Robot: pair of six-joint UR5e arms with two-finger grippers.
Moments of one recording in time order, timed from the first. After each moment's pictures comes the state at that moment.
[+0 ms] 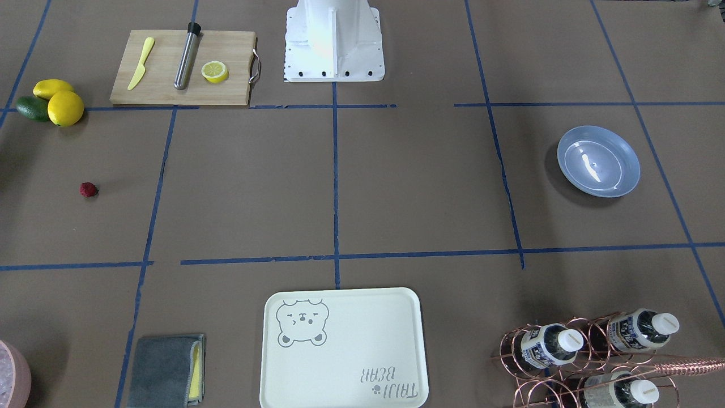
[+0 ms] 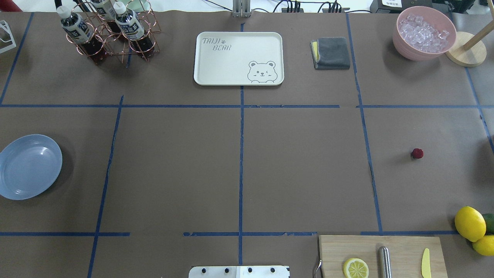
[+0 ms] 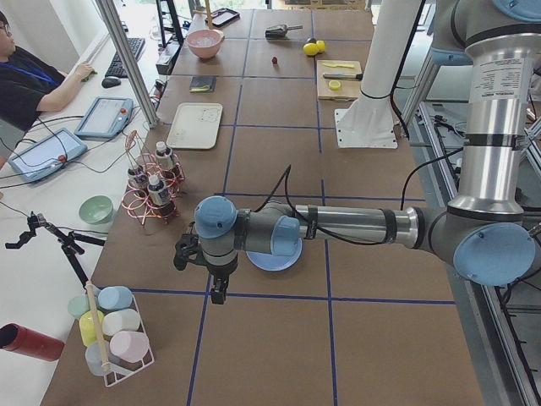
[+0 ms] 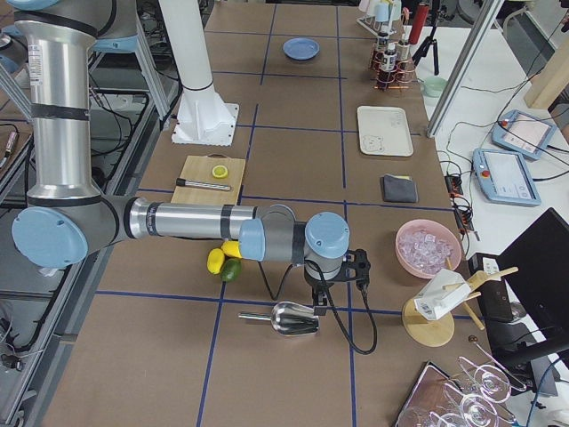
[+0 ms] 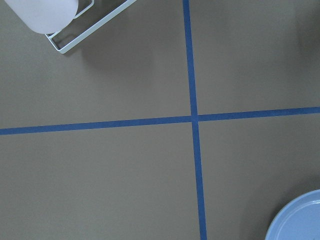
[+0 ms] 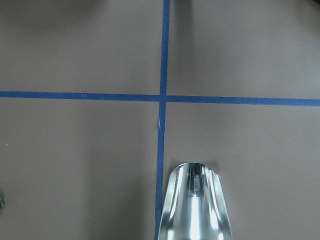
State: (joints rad) left arm -1.57 -1.58 -1.59 -1.65 -2.33 0.00; right arm 1.61 -1.61 1.62 -1.58 2.39 -0.04
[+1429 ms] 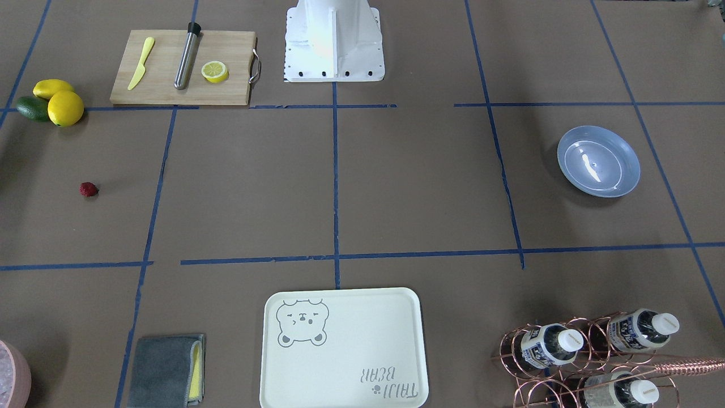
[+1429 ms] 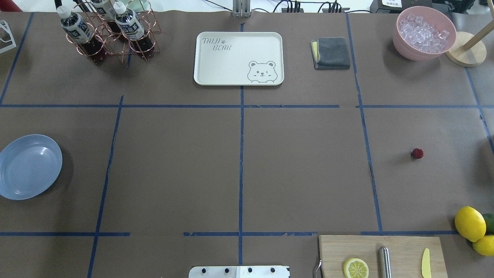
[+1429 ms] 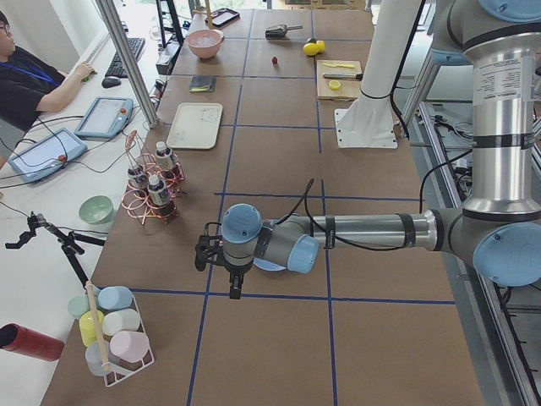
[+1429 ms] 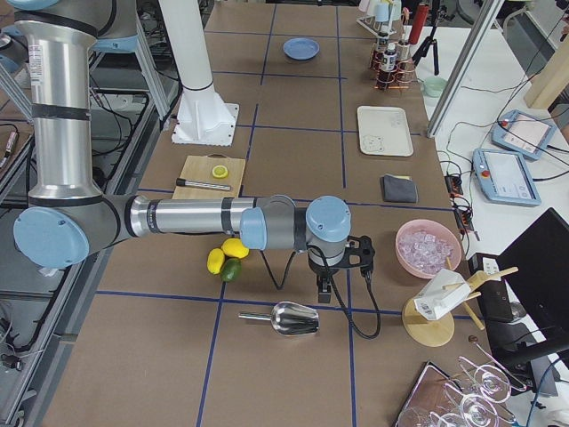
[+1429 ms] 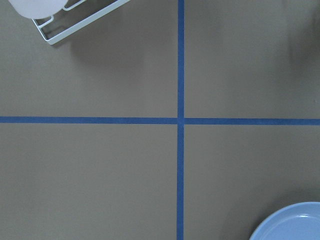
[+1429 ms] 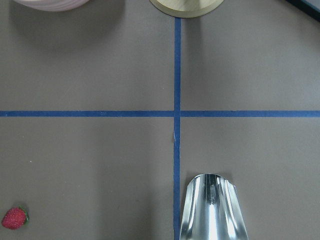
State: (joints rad) left arm -1.46 -1.43 -1.60 -2.04 -2.37 -0.35; right arm 1.61 -1.60 1.68 -1.57 2.40 0.03
